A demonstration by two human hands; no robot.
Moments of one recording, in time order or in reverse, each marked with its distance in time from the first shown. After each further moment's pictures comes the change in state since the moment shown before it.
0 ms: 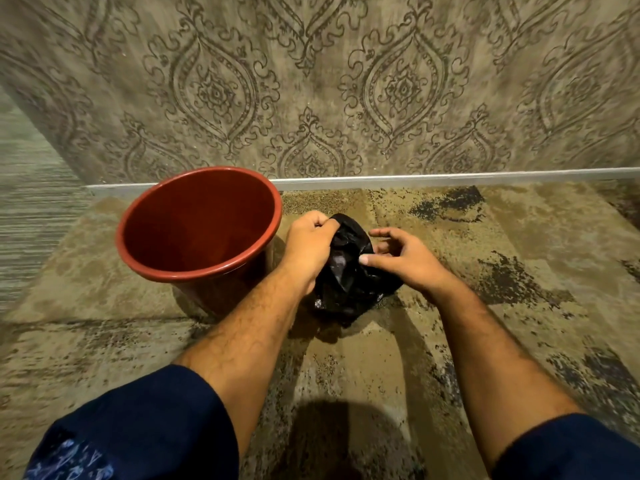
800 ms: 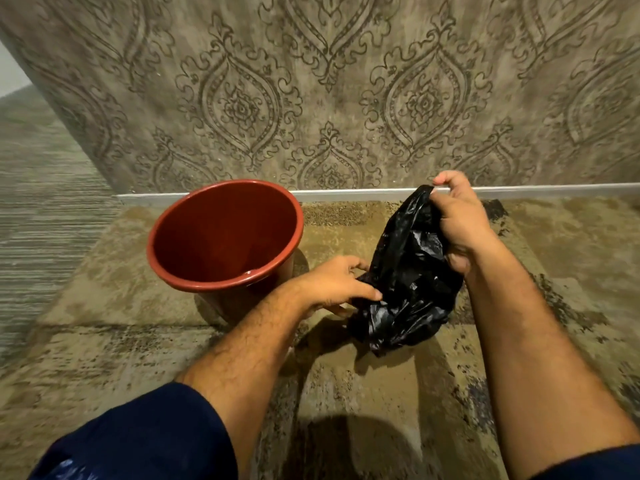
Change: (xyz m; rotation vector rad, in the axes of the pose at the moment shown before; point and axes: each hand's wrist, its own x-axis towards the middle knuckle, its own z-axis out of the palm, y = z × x) left_hand -0.018 0.009 -0.033 0.437 -0.625 -0.170; right_hand 0.003 -0.097 -0.015 0.547 0.211 -0.178
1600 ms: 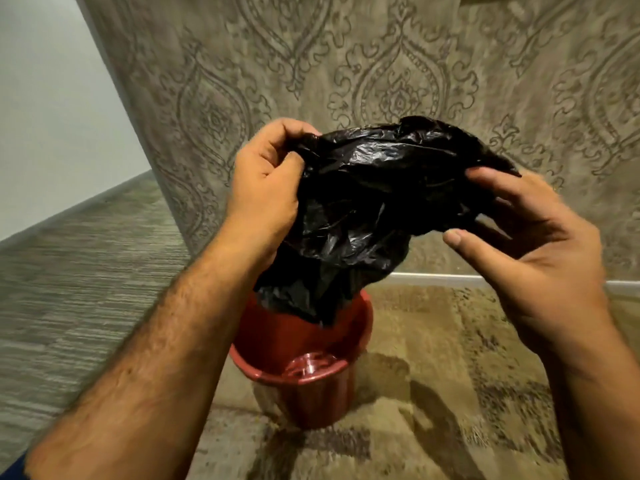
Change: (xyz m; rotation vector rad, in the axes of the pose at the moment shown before) left_hand -0.136 0.127 -0.189 -0.213 0.935 0.952; right_hand -0.052 -0.092 0.102 -0.187 -0.193 -0.802
